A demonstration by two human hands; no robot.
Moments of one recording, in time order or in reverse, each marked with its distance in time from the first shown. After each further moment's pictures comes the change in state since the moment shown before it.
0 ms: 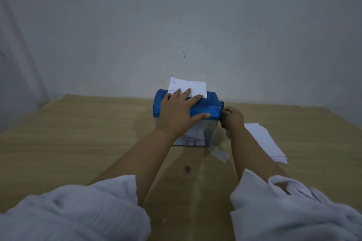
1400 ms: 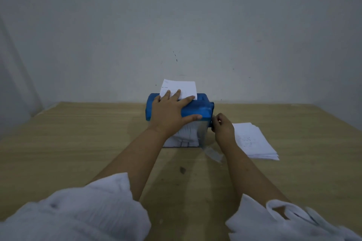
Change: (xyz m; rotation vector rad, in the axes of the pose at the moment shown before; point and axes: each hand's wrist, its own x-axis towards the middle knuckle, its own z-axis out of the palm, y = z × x) left_hand 0.004 -0.004 -0.004 0.039 -0.070 -0.018; right_hand -0.022 0.029 -0.006 -0.235 -0.023 -0.314
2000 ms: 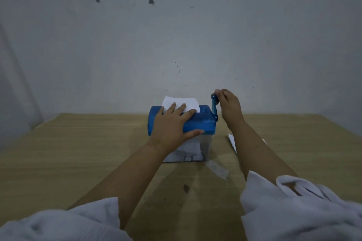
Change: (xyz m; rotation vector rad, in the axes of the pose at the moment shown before) left_hand 0.002 -0.006 0.001 0.044 0.032 0.097; right_hand 0.067 -0.066 -0.015 0.098 0.001 -0.286
